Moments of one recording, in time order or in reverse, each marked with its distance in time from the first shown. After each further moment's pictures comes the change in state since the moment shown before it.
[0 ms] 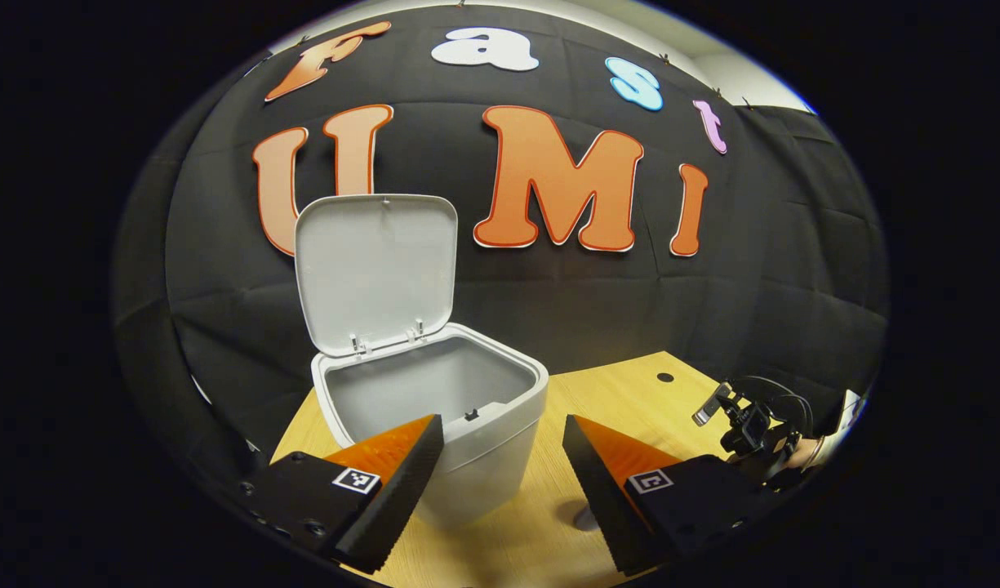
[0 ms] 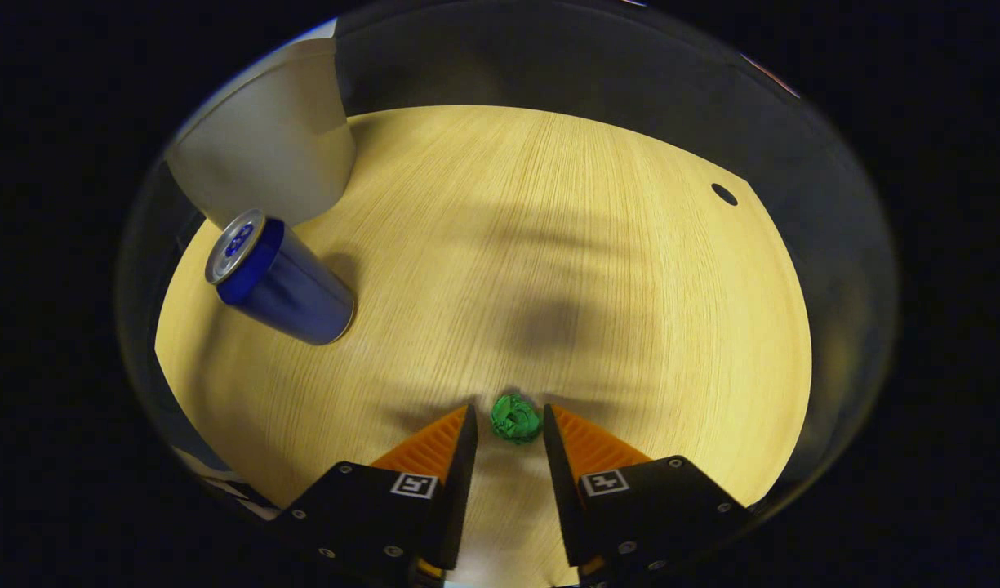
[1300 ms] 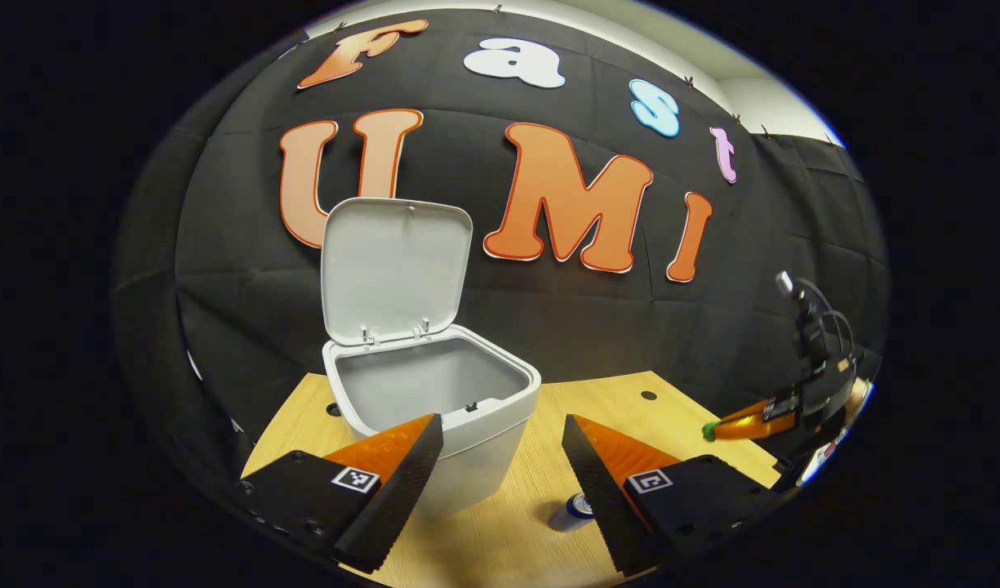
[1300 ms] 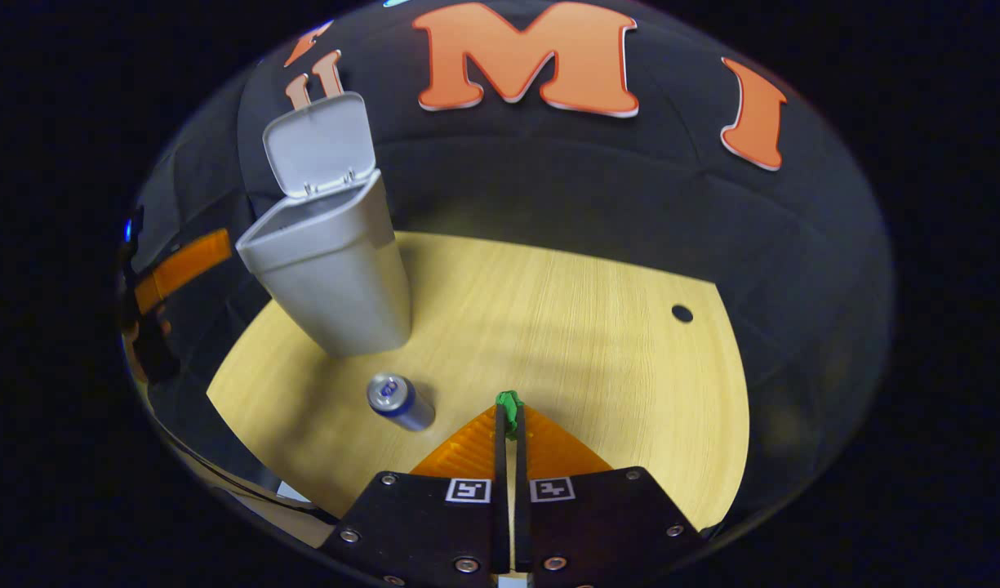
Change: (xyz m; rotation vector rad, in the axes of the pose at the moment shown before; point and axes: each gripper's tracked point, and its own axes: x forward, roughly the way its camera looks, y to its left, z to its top) left arm -0.030 0.005 0.008 -0.097 -0.040 -0.013; right arm -0.229 0.004 0.145 -0.019 -0.429 0.057
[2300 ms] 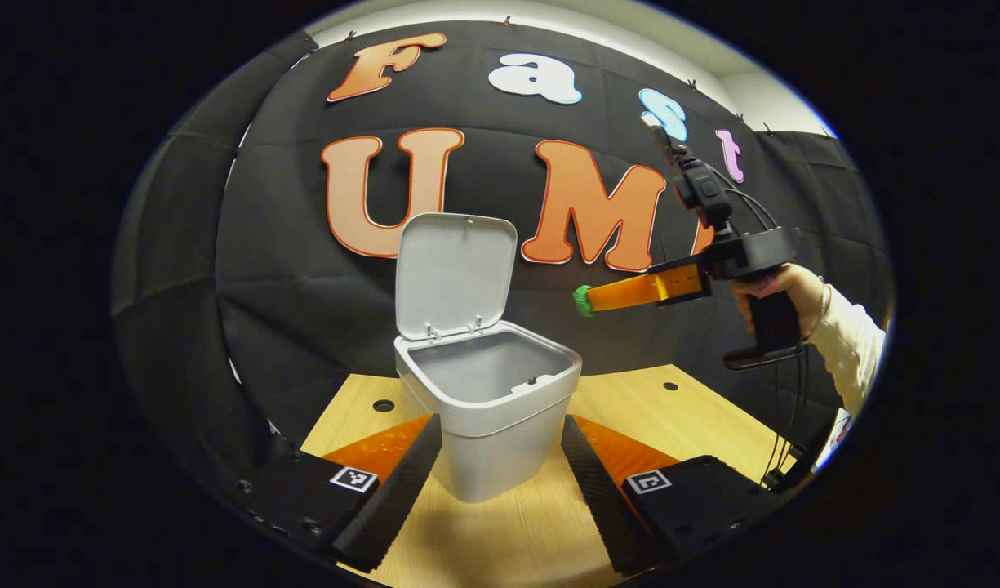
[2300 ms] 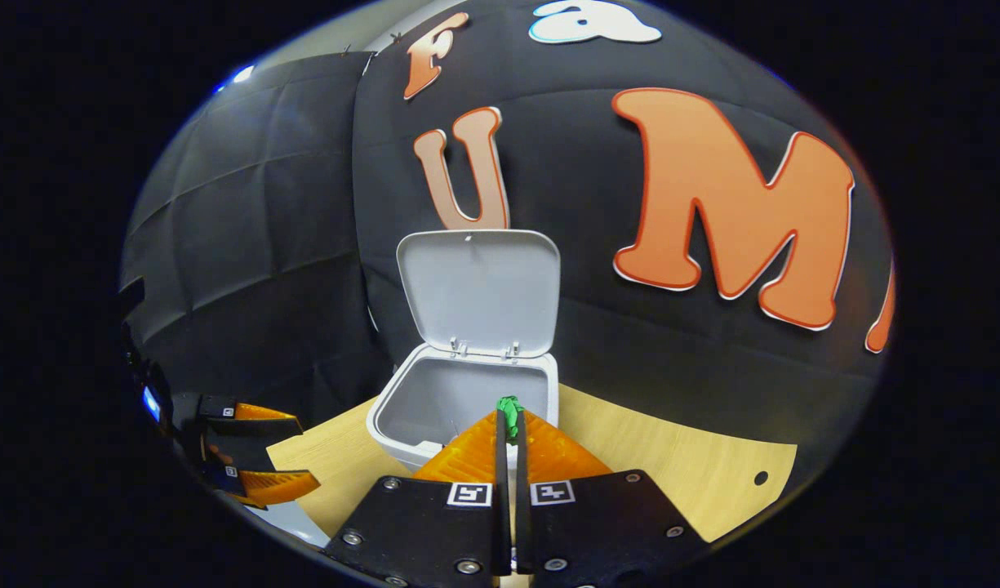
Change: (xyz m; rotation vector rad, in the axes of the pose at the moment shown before) left arm -0.072 0.056 -0.012 0.021 -0.007 0.084; right arm 0.044 0.201 0.208 -0.206 -0.280 0.331
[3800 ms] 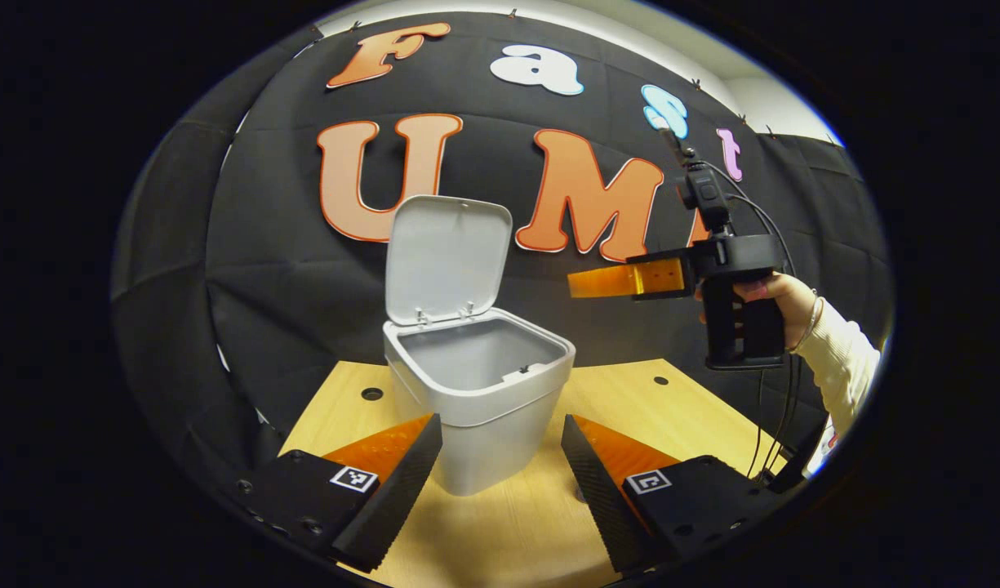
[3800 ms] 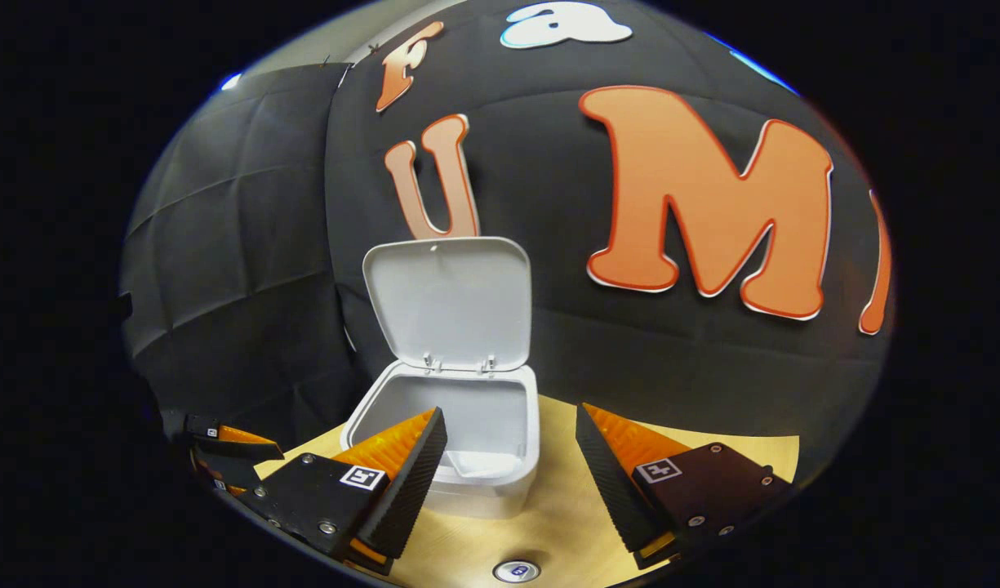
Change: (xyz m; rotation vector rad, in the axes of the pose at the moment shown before) left arm 0.012 -0.017 -0.010 -0.023 0.039 -0.063; right arm -0.024 -0.046 0.010 0.072 -0.115 -0.123
